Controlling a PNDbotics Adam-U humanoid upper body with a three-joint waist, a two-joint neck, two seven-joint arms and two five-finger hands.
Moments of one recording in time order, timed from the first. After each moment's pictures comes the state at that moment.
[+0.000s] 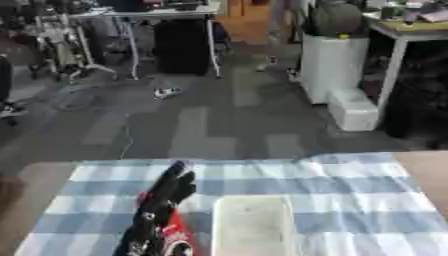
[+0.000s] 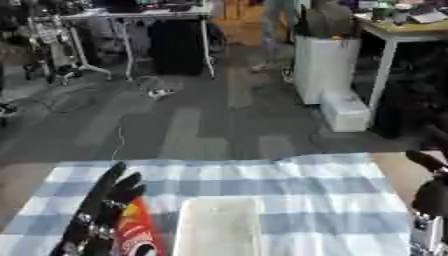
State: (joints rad) left arm -0.21 0.25 -0.17 -1.99 -0.29 -0.53 0.27; right arm -0.46 -0.02 -0.01 -1.94 0.41 -0.39 -0.10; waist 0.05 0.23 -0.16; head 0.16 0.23
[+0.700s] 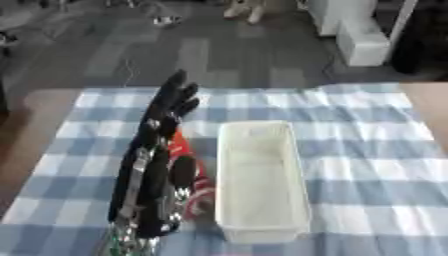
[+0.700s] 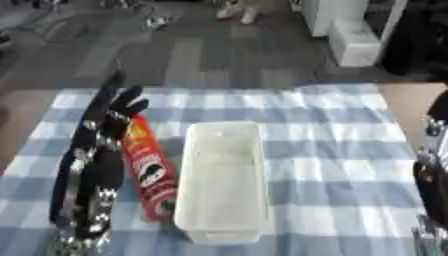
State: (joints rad) left arm -0.21 0.25 -0.17 -1.99 -0.28 -0.51 0.27; right arm -0.45 0.00 -0.02 -1.94 0.42 -0.38 -0.11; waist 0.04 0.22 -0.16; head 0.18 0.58
